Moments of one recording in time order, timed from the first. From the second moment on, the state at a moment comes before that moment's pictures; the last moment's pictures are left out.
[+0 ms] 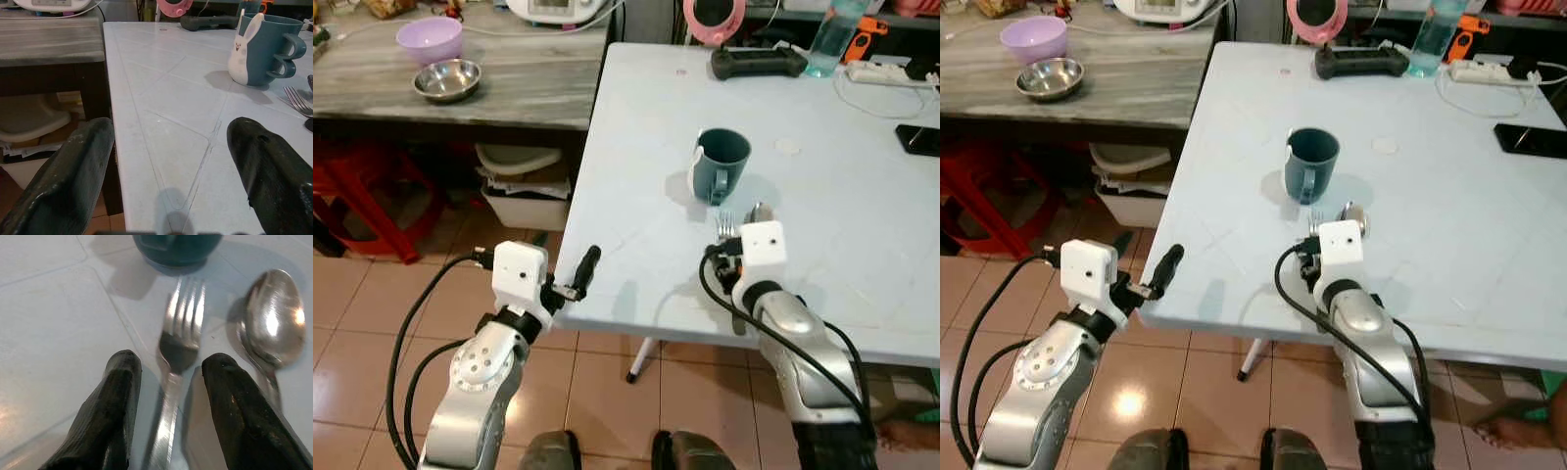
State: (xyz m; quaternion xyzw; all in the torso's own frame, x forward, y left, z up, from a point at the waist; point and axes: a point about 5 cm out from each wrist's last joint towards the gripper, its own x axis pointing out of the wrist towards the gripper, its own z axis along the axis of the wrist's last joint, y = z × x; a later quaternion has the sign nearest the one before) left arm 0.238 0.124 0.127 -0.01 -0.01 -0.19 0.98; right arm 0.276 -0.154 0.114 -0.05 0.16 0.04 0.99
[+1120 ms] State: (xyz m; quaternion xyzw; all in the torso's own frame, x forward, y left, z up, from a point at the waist) left arm 0.238 0.124 0.127 -0.01 -0.01 -0.19 0.98; right arm 0.275 -0.154 0.108 0.01 0.18 0.04 0.98
